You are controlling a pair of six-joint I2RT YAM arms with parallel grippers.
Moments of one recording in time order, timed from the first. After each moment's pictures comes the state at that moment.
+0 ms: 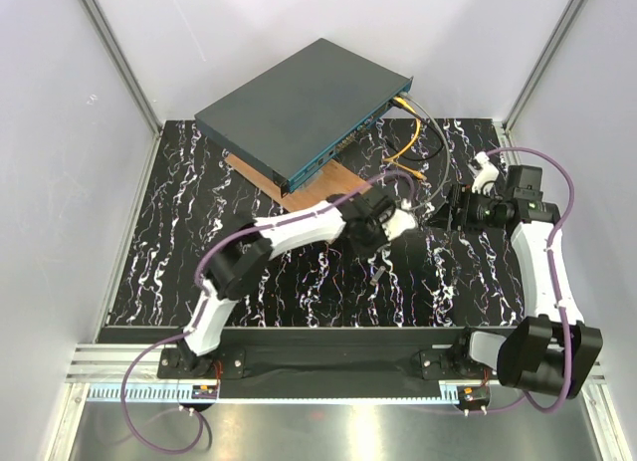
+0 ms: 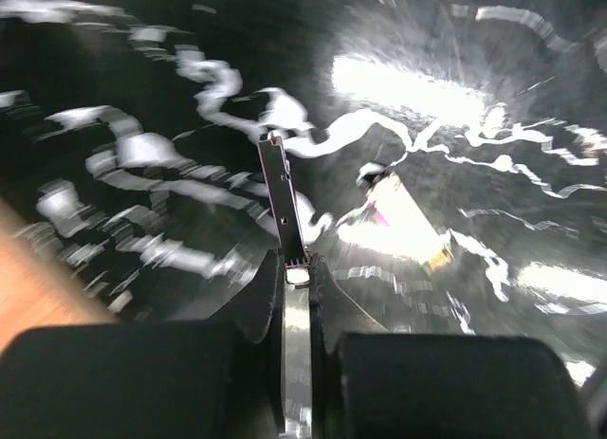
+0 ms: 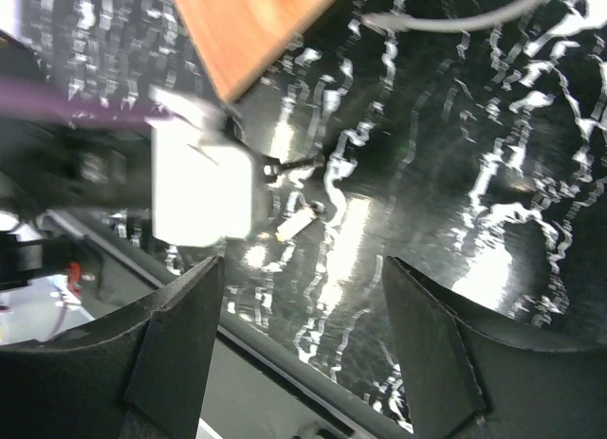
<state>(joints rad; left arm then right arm) -0.95 2.14 1.67 -0.62 0.20 0.29 -0.20 1.20 1.04 -0.80 -0.74 -0.05</state>
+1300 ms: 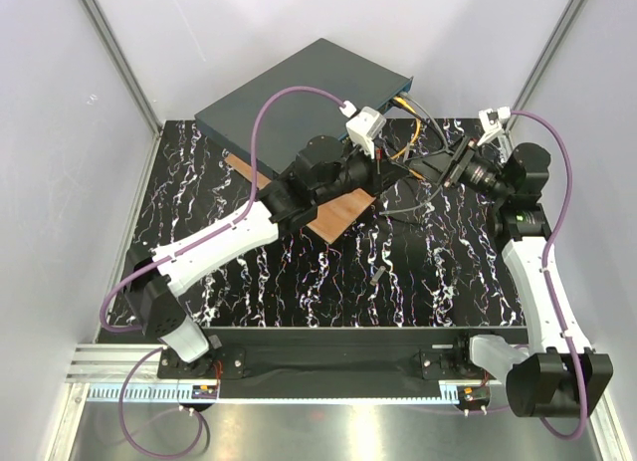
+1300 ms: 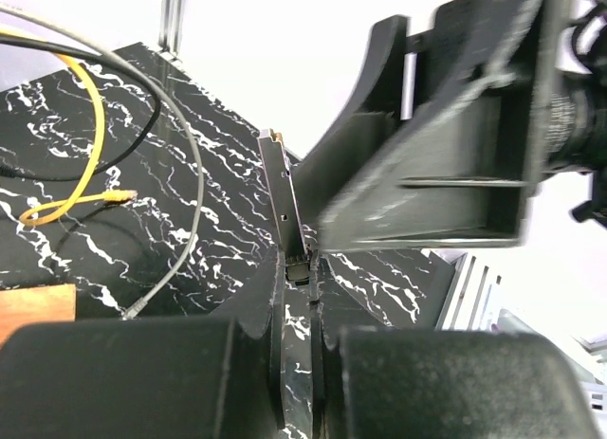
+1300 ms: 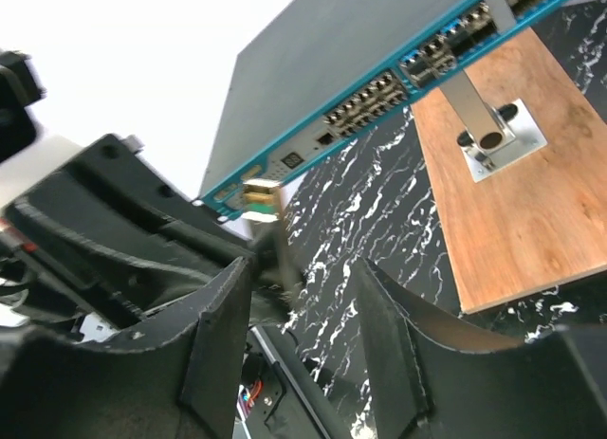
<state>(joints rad) -0.93 1.61 1.54 0.01 0.13 -0.37 -0.01 1.07 1.02 0.08 -0.90 0.81</state>
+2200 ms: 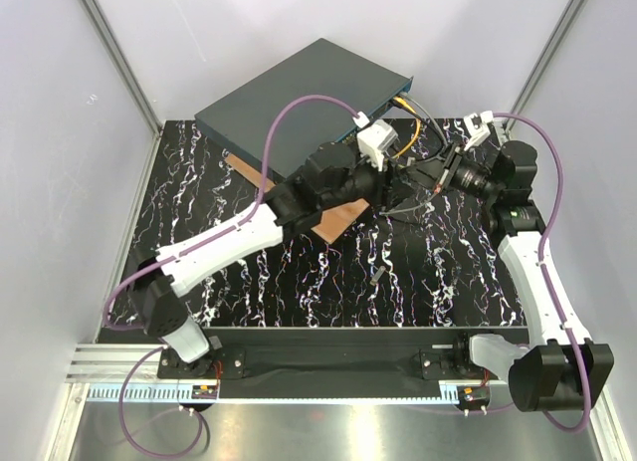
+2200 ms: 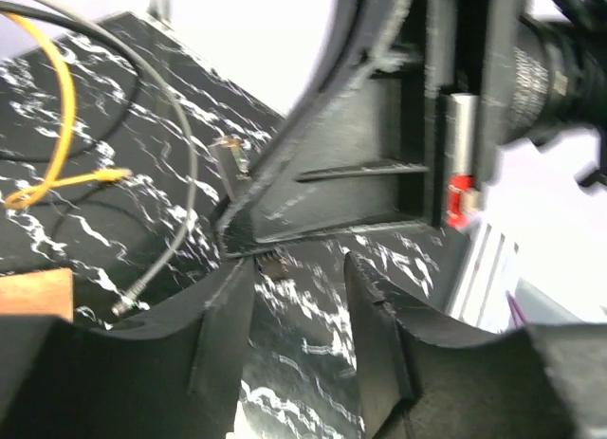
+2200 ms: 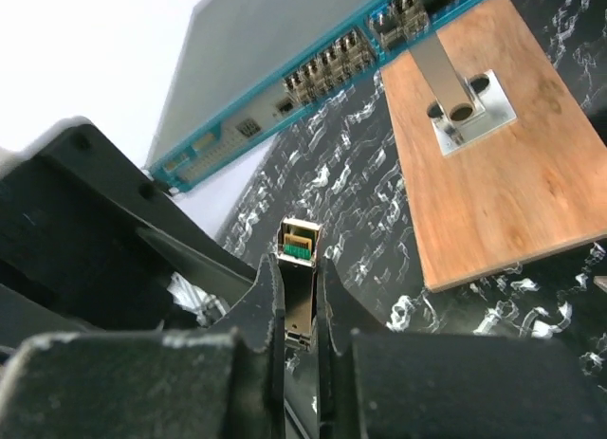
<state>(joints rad) -0.96 1.64 1.55 -0.04 0.12 -0.31 0.03 1.11 1.02 0.00 -0.87 0.67</state>
